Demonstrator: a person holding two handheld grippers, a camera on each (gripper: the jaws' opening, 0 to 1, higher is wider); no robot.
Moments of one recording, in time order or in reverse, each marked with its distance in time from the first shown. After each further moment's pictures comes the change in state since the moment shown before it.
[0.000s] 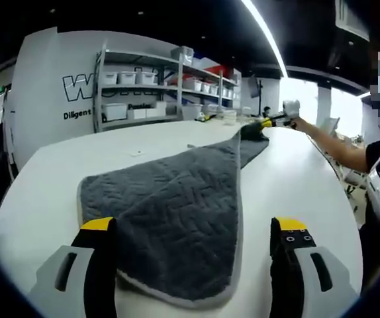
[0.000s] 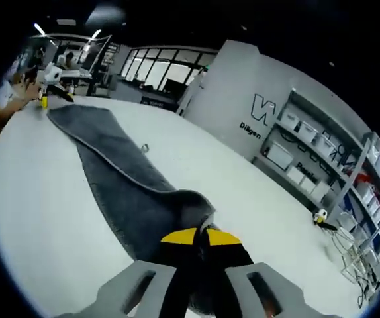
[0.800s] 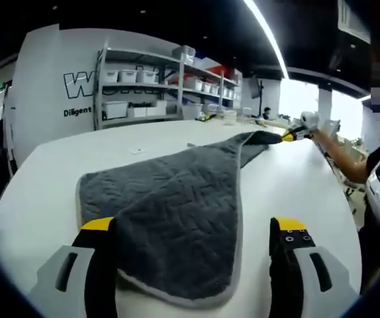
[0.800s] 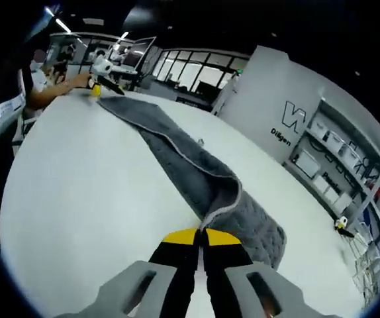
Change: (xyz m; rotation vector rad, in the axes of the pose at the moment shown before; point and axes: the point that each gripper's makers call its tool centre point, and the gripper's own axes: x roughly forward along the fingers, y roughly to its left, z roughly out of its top) left arm 0.003 -0.002 -0.004 -0.019 0.004 -0.004; right arm -0.054 0.085 -0.040 -0.116 0.046 0.198
